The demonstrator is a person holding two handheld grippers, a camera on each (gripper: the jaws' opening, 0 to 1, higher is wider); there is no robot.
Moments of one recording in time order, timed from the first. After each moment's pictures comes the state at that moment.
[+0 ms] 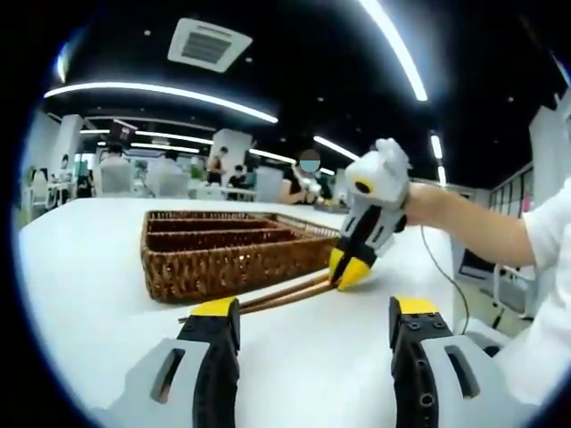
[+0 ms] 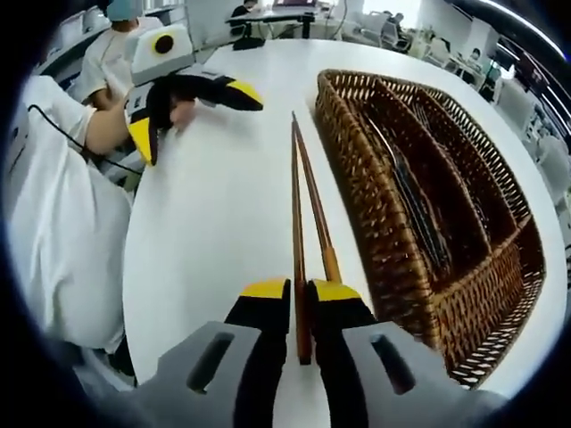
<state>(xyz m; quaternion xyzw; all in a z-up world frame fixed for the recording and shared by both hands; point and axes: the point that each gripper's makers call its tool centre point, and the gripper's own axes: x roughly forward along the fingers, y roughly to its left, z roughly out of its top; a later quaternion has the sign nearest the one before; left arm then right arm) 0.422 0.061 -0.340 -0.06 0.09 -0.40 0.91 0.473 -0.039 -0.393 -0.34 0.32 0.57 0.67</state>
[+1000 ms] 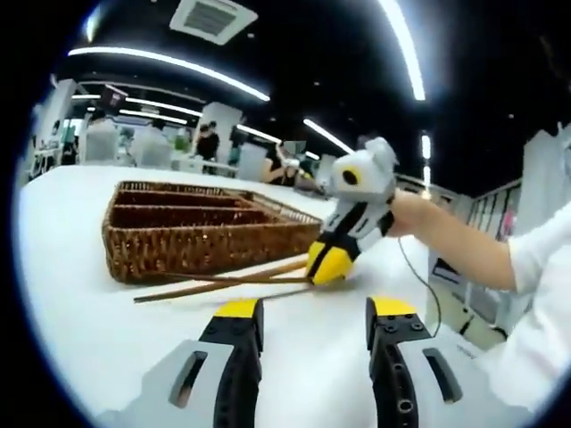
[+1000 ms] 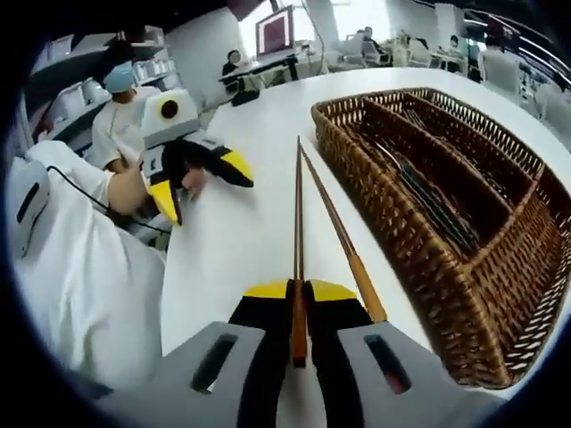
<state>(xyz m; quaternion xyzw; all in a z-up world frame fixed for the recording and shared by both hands) 0.412 0.044 -0.342 -0.08 0.12 -0.44 0.89 0.457 -0.034 -0.387 -0.20 0.36 0.59 0.70</state>
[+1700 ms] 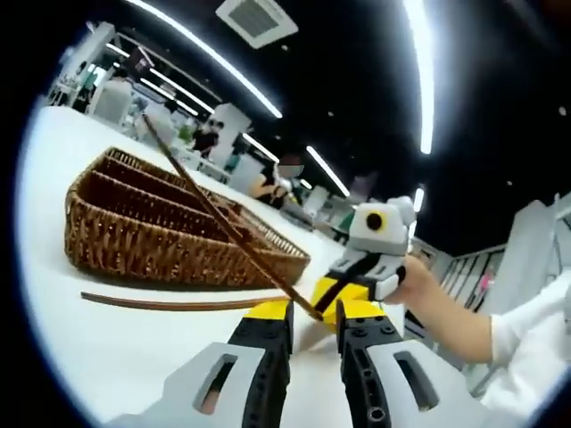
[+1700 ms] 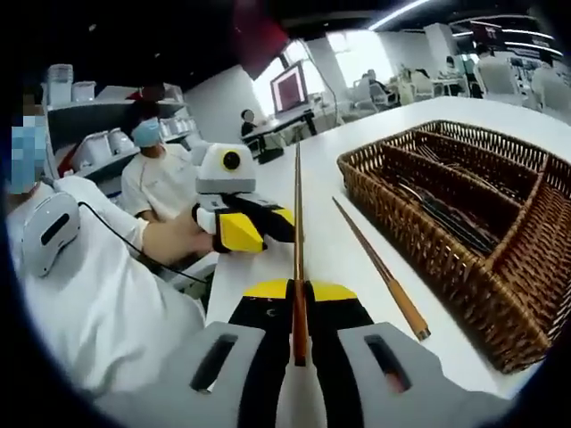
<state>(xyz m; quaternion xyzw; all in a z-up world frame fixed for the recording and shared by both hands) 0.436 0.008 -0.324 -0.25 0.12 -0.46 0.84 0.430 -0.014 -0.348 -0.02 0.28 0.64 0.71</state>
